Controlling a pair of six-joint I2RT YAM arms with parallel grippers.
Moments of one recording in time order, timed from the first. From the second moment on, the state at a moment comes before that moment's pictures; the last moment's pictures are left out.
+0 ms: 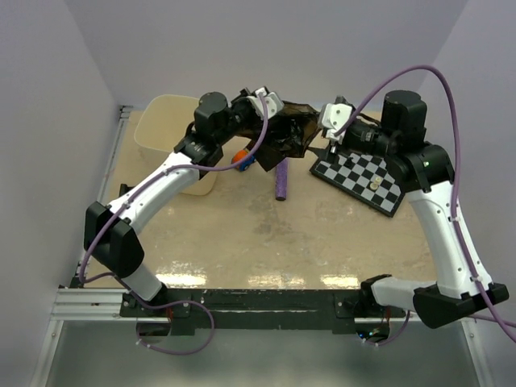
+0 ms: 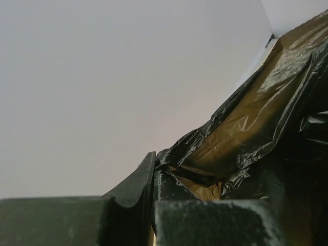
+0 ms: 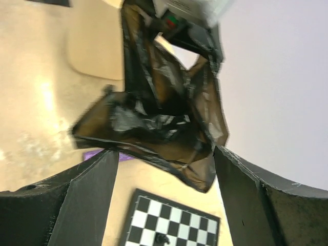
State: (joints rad) left arm -0.59 1.62 1.51 0.19 0.17 0.65; right arm 0.32 1.22 1.64 -0.73 -0.64 -0.83
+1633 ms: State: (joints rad) left arm -0.59 1.50 1.32 0.37 0.39 0.71; right arm 0.32 1.38 1.42 -0.28 -0.70 -0.34
